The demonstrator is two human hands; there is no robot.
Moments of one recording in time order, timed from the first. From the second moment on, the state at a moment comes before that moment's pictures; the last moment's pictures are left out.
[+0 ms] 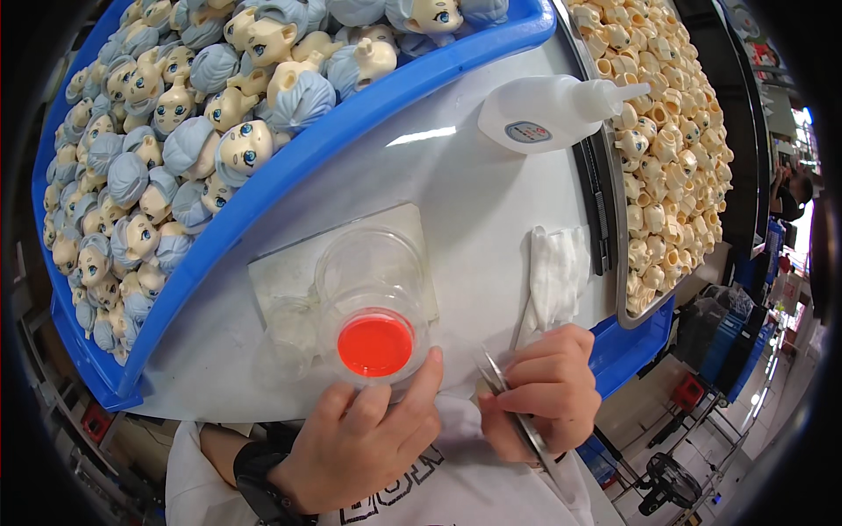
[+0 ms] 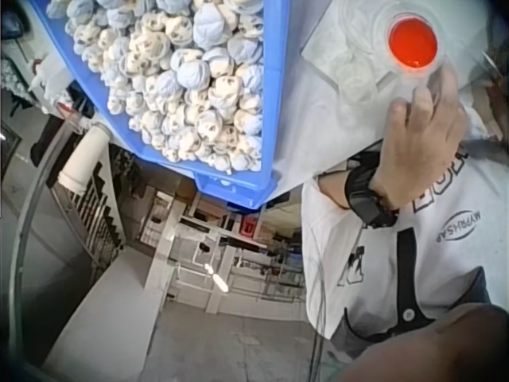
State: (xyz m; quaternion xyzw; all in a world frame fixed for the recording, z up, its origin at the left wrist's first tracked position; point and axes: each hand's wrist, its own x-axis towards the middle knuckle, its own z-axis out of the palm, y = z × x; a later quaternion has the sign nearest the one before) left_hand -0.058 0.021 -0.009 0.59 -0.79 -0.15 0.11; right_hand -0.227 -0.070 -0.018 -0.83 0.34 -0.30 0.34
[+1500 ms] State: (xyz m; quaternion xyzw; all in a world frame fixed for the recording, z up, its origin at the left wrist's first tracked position) left_hand -0.057 0.019 -0.011 0.56 -0.81 -0.16 0.10; right_hand -0.233 -0.089 -0.033 -0.76 0.31 -0.36 0.45
